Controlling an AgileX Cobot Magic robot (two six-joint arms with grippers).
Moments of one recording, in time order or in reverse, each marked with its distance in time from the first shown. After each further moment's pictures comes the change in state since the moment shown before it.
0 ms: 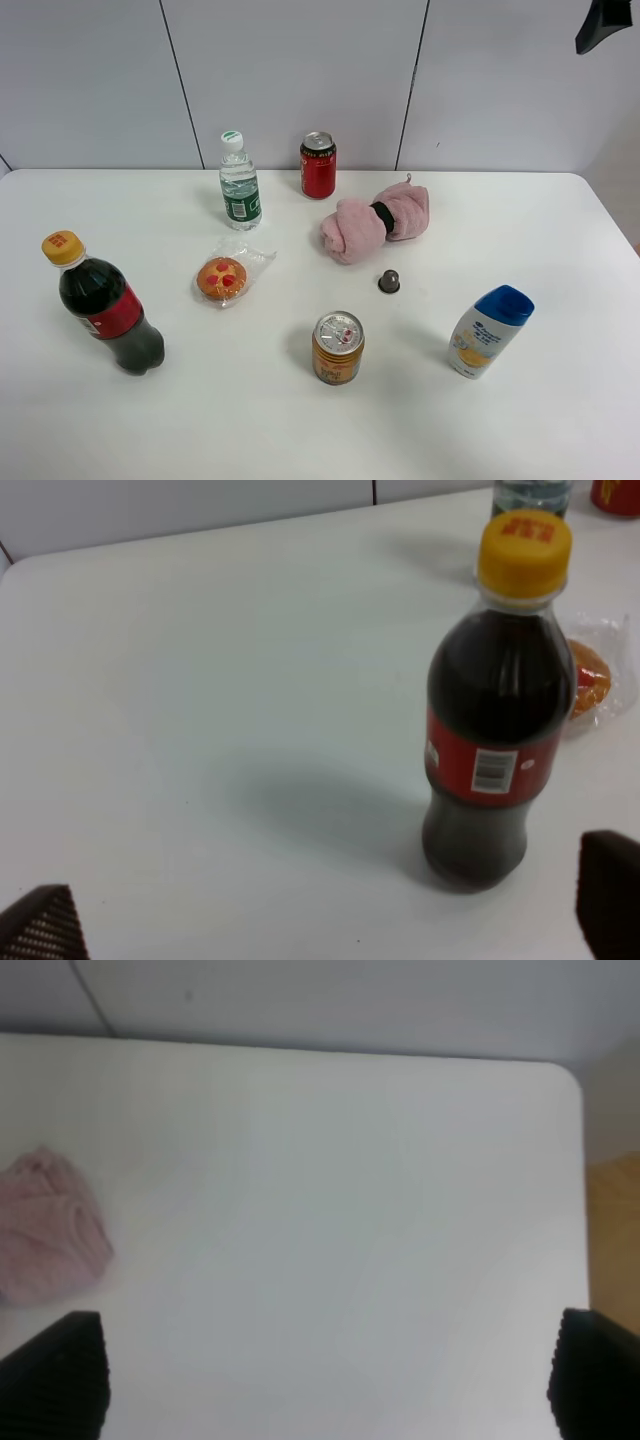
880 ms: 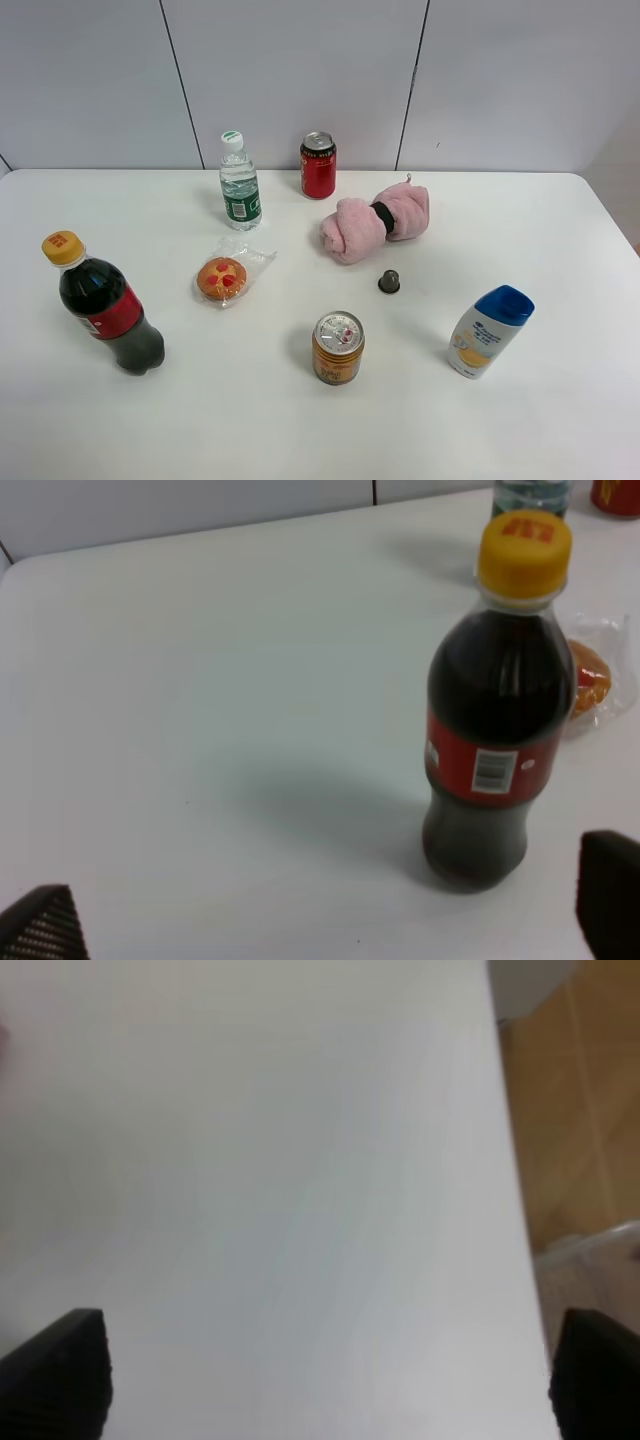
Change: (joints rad) left arm 0.000 0.000 0.000 0.000 0.000 0.000; right arm -0.093 -0.611 0.631 -0.087 0.000 0.068
